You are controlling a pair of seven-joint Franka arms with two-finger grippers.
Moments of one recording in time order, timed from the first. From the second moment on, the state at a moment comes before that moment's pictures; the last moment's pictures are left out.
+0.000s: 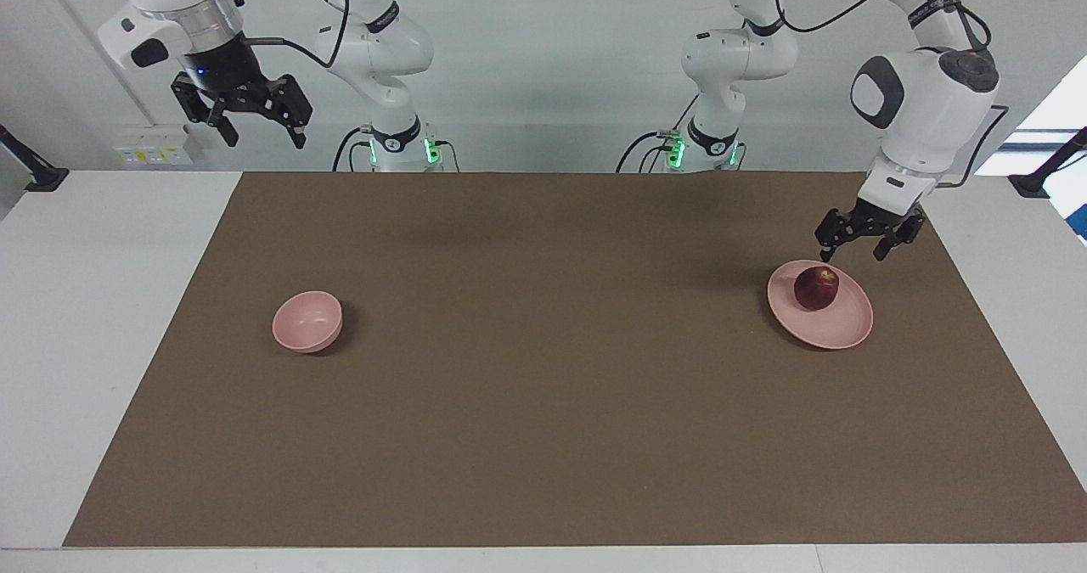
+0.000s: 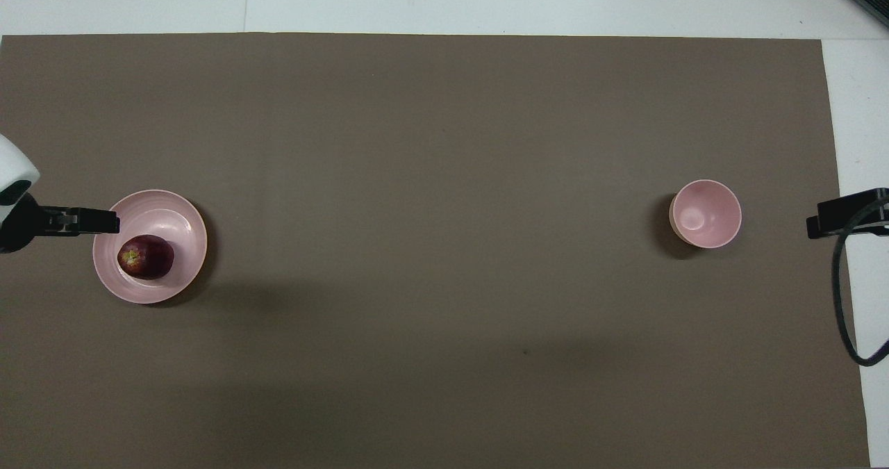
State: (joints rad) left arm 0.00 -0.10 0.08 -2.19 0.01 2.20 0.15; right arm 0.02 -0.05 -0.05 -1.47 0.00 1.38 0.03
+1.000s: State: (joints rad) left arm 0.03 0.01 0.08 -2.34 0.00 2.45 0.22; right arm 0.02 -0.05 -0.05 -1.47 0.00 1.38 0.03
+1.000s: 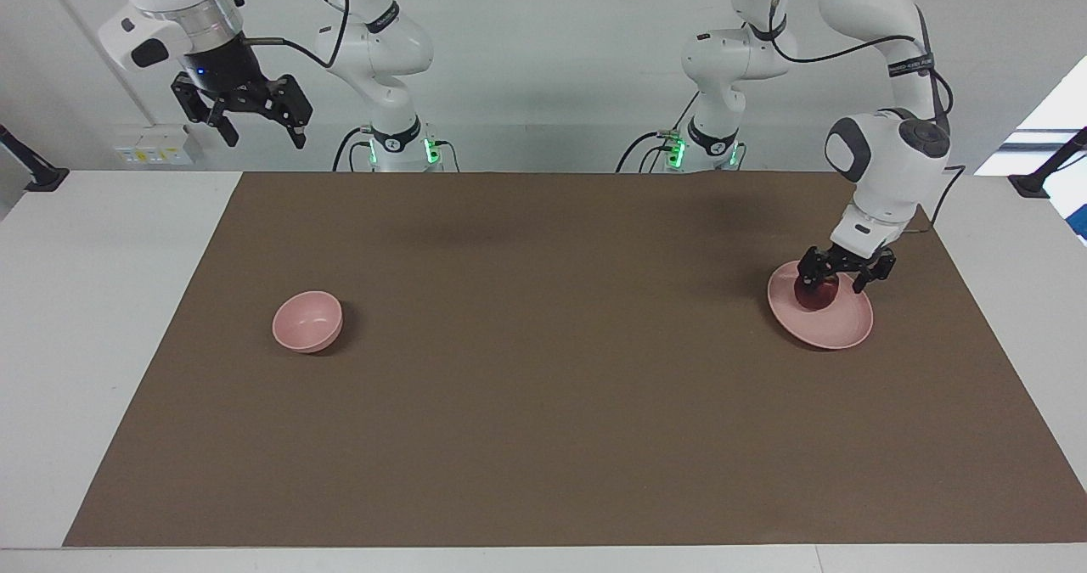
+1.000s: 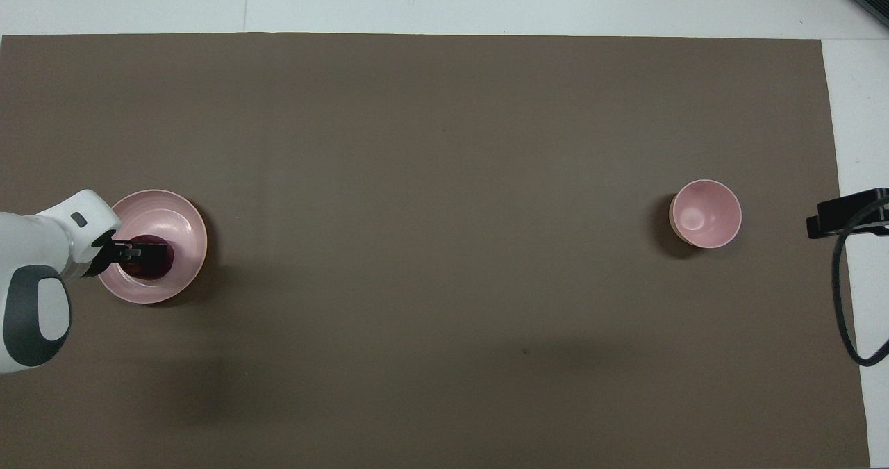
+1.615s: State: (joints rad) left arm 0.03 0.00 0.08 -2.37 0.00 2.44 0.22; right arm 0.02 -0.05 -0.05 -1.47 0.00 1.38 0.03
